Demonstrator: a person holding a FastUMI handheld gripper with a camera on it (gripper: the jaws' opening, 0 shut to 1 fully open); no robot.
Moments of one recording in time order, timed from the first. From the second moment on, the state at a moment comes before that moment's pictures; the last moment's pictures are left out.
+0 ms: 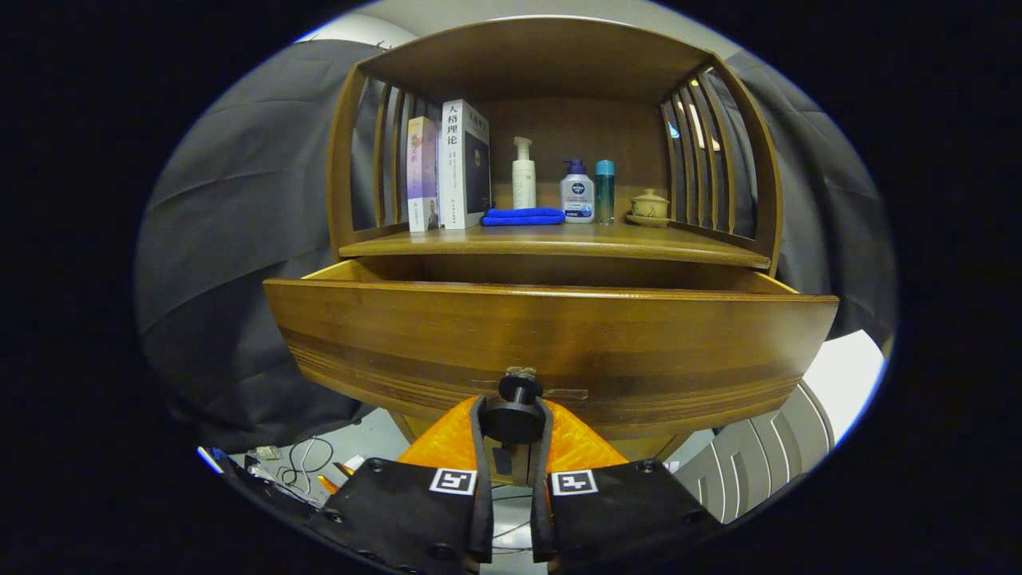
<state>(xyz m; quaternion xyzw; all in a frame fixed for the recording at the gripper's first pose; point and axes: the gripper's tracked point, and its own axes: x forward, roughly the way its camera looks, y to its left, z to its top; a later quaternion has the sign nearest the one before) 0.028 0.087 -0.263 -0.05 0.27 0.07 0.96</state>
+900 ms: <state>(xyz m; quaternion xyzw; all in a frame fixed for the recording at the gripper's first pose) -0.052 0.087 -0.263 -0.06 0.26 0.12 0.96</state>
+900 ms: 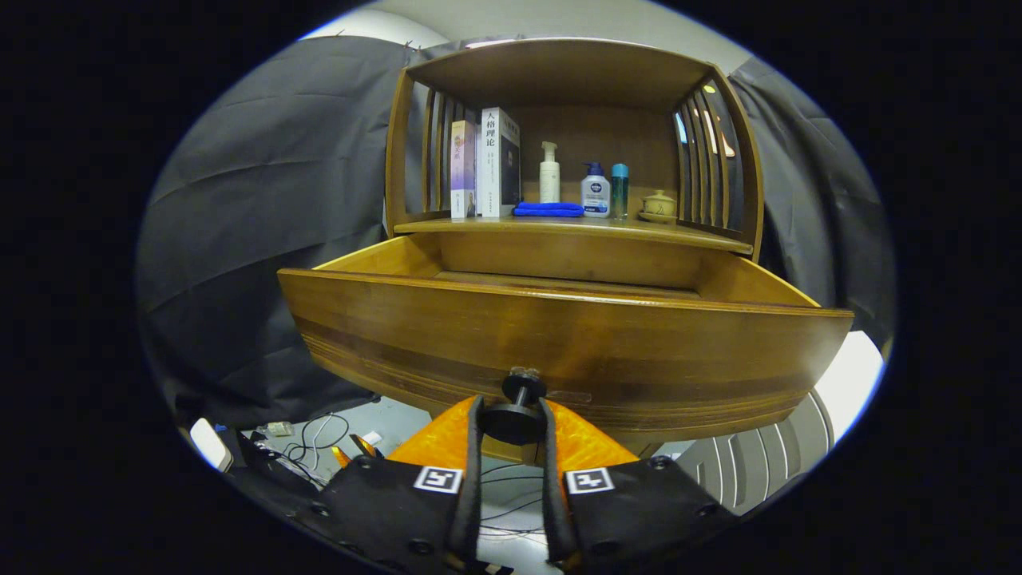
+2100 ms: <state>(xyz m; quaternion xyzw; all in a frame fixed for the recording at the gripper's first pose) 0.106 0.107 -0.134 -0.06 0.30 0.21 0.93</state>
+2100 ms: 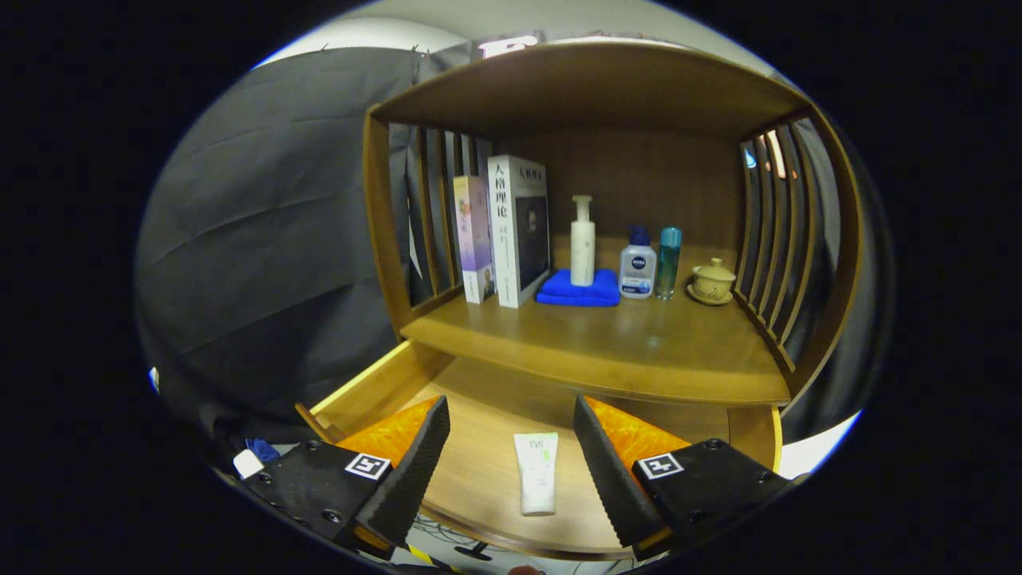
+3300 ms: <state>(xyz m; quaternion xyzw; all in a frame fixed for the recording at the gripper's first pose) 0.104 0.087 -0.297 -0.26 0.61 0.25 0.71</state>
